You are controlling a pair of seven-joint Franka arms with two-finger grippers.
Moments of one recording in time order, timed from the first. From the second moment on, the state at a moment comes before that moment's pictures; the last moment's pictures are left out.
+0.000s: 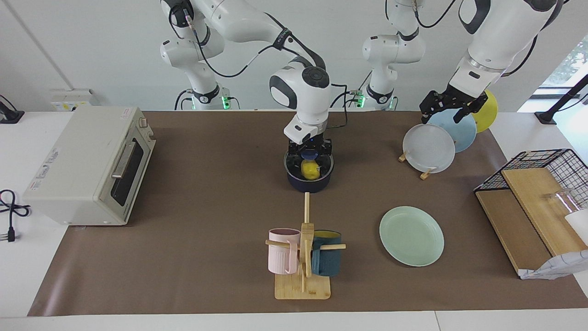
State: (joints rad) left arm -0.12 -0.05 -0.01 -1.64 -0.03 1.52 -0.10; right arm 0.47 0.37 0.30 -1.71 -0.12 2.07 0.84
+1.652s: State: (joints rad) left arm -0.12 -0.05 -0.01 -1.64 -0.03 1.52 -0.10; right arm 0.43 0.35 0.29 -1.65 -0.14 2.02 0.84
